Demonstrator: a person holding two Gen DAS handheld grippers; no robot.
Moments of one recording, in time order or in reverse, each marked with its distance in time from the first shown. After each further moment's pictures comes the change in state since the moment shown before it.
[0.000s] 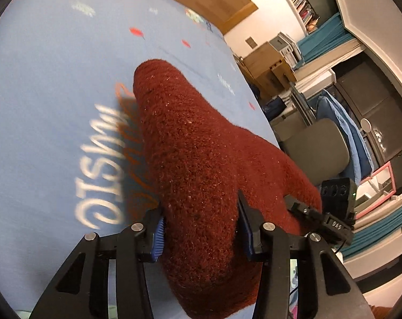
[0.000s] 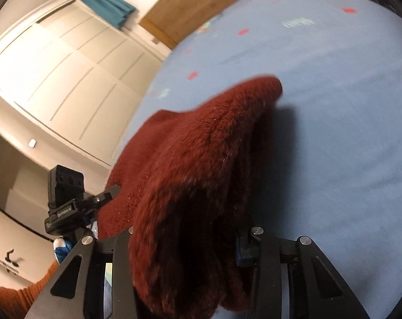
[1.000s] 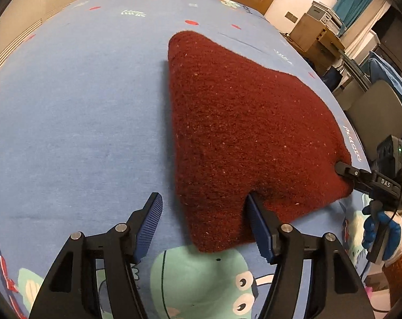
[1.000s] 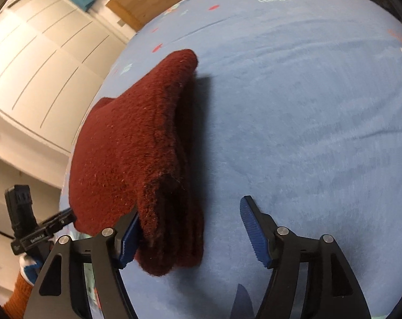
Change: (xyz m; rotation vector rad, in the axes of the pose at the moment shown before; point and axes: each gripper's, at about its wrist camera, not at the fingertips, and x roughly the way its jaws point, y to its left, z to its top) left arm -0.016 0.010 -0.076 0.119 0.071 0.412; right arm 0.033 -0.013 -0.036 0.088 0.094 -0.238
